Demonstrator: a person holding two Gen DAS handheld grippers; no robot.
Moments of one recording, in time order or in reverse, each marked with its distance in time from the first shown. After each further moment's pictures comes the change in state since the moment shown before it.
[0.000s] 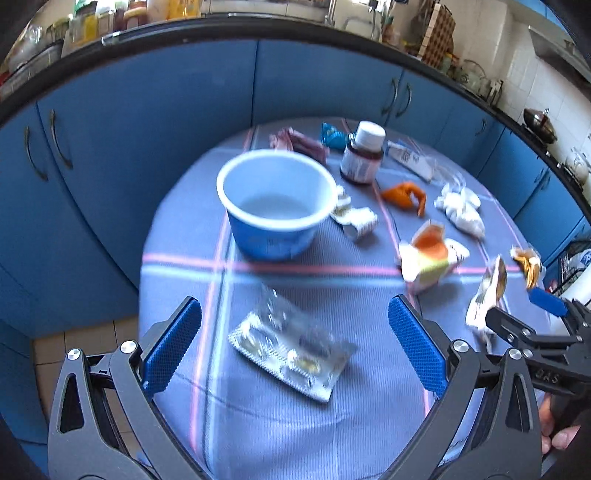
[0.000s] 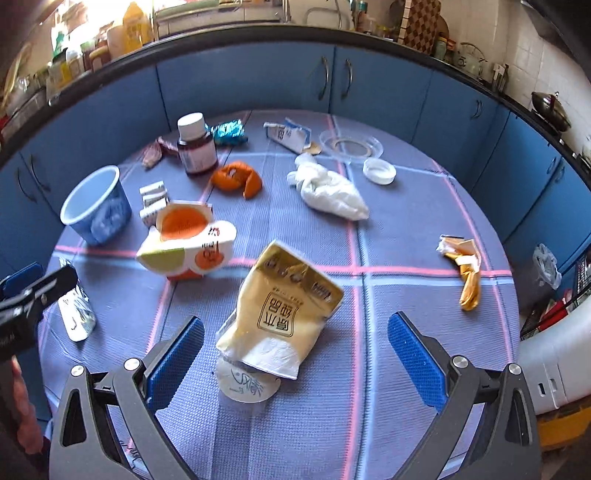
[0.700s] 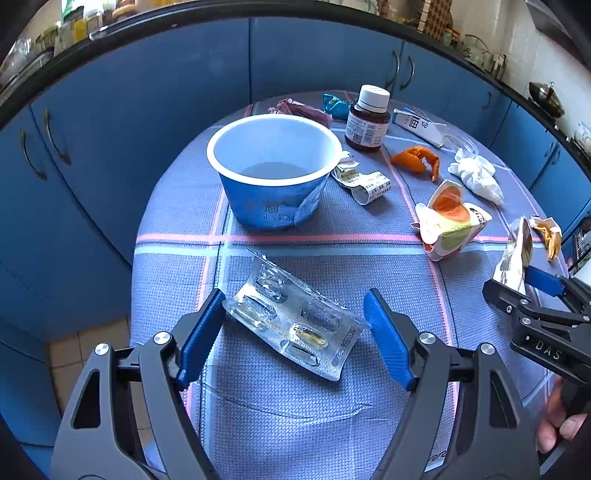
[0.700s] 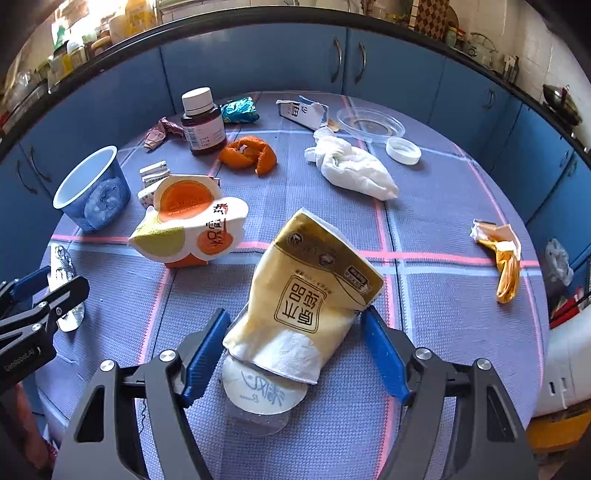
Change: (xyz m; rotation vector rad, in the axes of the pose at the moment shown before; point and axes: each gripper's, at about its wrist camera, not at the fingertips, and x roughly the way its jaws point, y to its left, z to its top) left arm 0.015 -0.003 -0.012 0.061 0.054 0.059; right arm 0.028 0.008 -0.006 -0.013 0.029 0.035
